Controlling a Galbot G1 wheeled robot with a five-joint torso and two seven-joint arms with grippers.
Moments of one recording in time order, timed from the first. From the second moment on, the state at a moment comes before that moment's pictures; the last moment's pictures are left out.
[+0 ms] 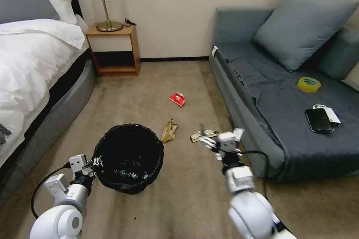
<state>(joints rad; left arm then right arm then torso) 1.54 -1.47 -0.82 -2.14 -0.50 0.48 -0.02 -1.48 1.25 0.25 2.19 -0.09 -0.10 0.34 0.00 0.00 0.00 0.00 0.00</state>
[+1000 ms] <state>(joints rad) 1.55 -1.43 -0.87 -2.14 -0.52 0.45 0.01 -1.79 1.40 0.33 2.22 -0.28 0.02 0.24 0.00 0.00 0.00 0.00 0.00</state>
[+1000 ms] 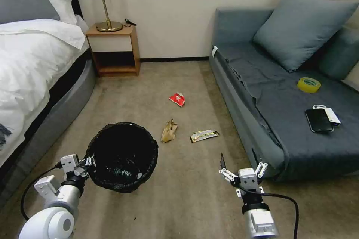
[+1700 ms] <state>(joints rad) 1.59 -1.44 -0.89 -2.16 -0.52 0.43 0.01 -1.79 1.38 0.27 2.20 -0.29 0.04 0.23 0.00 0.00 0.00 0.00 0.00</state>
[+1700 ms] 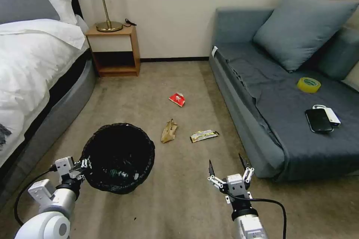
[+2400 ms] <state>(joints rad) 1.58 -1.45 -0.89 -2.15 -0.52 0.41 0.01 -1.77 1.38 0.27 2.18 -0.29 0.05 0.23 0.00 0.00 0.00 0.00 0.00</state>
